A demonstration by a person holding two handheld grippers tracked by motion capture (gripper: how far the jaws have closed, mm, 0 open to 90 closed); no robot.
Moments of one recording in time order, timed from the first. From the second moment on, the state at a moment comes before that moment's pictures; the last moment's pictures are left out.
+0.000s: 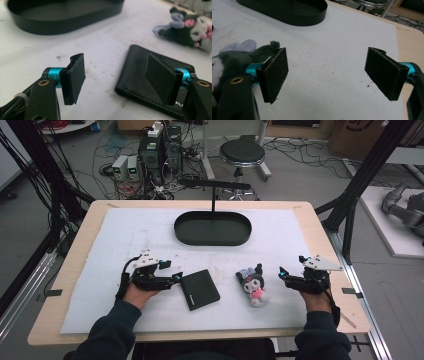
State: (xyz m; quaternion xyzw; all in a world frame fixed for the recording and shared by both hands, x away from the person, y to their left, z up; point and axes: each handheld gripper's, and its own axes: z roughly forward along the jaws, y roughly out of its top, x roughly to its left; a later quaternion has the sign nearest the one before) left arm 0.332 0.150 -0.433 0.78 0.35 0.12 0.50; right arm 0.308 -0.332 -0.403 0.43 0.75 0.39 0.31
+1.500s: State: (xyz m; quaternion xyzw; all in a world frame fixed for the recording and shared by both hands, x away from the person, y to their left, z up) left arm 0.361 0.138 -0.337 0.76 0.31 0.18 0.54; right arm 0.303 -0.337 -0.404 0.45 0.74 0.39 0.31
